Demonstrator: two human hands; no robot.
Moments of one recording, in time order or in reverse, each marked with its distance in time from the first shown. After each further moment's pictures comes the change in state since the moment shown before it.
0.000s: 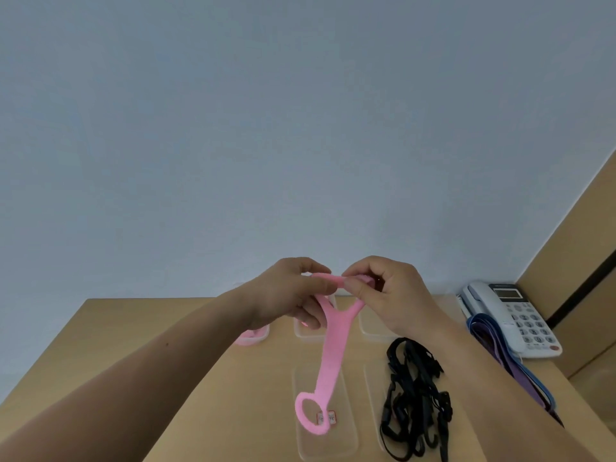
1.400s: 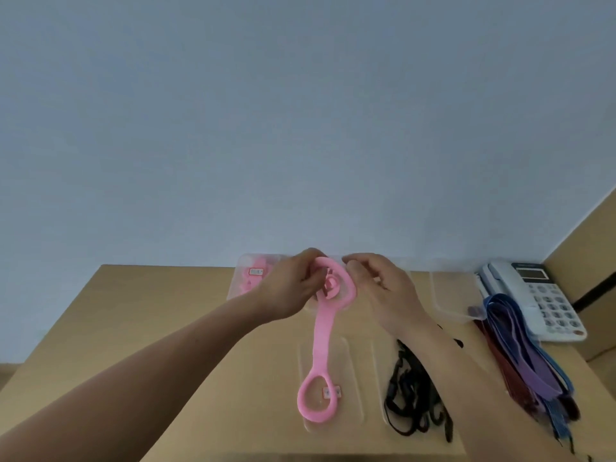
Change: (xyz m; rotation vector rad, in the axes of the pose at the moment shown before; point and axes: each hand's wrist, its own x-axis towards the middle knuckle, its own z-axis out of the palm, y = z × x) left_hand 0.034 -0.066 0.006 0.472 0.316 0.255; right_hand -0.012 0.041 0.037 0.150 0.030 0.201
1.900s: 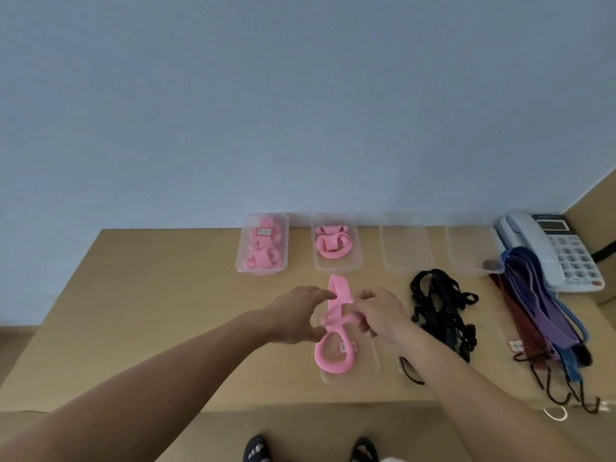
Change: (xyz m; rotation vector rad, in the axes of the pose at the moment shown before) left_hand -0.040 -0.109 0.057 0.452 -0.496 -0.073; right_hand -0.035 0.116 0.060 0.017 -0.135 0.758
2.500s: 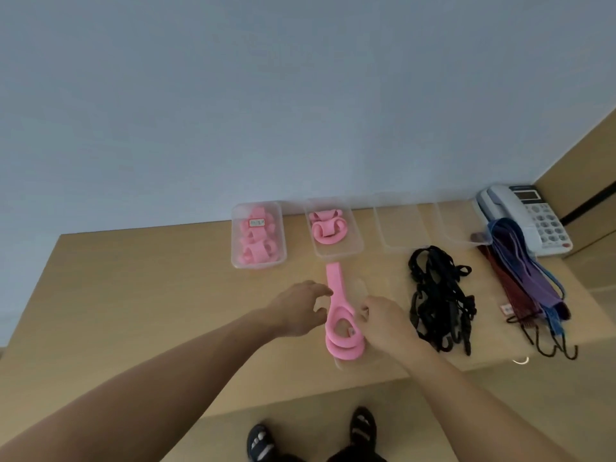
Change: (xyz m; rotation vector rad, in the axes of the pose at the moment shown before) left_hand 0.010 -0.031 0.010 -0.093 -0.050 0.015; right_hand -0.007 0.038 0.037 -0.796 0.148 -0.104
